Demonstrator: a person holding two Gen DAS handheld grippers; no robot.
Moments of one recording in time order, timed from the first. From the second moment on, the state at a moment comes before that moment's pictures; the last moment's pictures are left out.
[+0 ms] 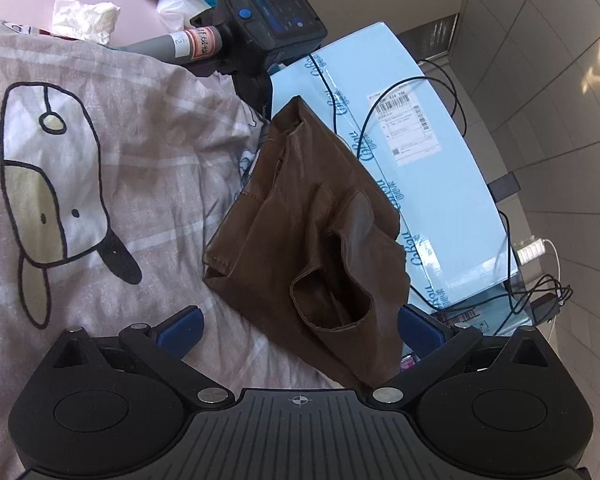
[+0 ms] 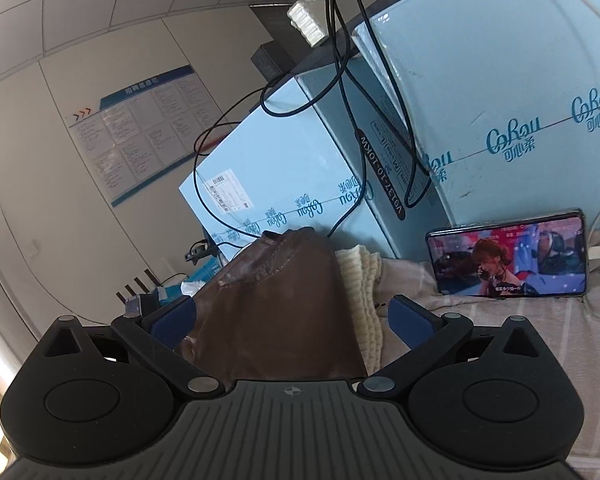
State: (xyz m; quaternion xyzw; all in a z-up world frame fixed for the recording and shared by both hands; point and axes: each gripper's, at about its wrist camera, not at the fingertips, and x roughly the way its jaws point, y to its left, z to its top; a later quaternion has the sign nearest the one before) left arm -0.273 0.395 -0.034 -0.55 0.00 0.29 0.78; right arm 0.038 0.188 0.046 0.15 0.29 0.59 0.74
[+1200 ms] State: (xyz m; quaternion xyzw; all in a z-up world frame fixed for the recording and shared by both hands) left arm -0.275 0.412 -0.050 -0.53 -0.11 0.29 0.79; right arm 0.020 0.280 0.011 0.14 0.41 0.62 0.65
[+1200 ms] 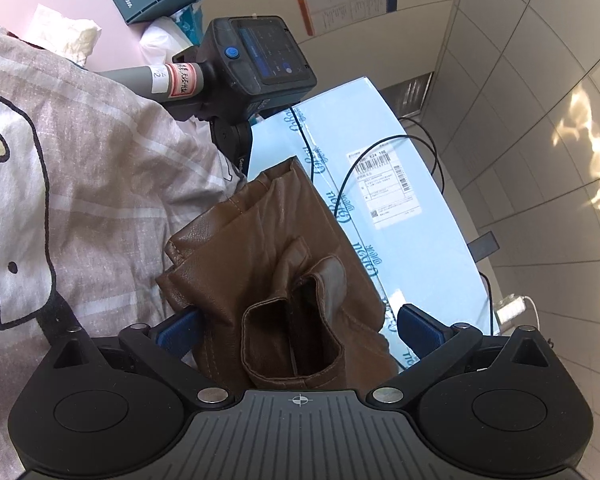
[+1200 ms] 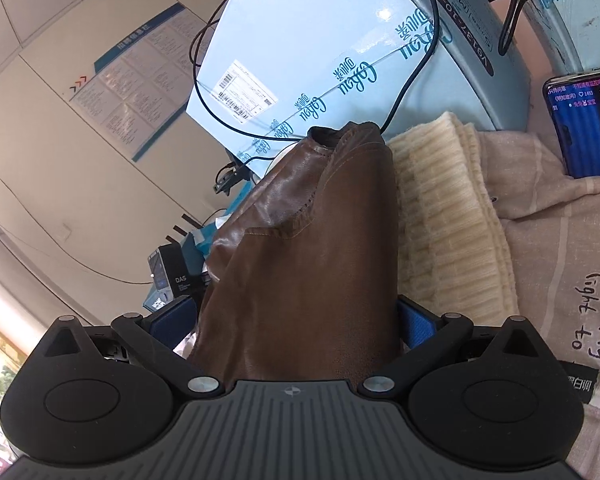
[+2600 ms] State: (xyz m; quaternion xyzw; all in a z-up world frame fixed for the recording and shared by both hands) left arm -0.287 0.273 -0.017 -0.32 -0.06 0.33 0.88; right arm -0.053 0.137 0.051 0.20 0.39 0.69 0.58
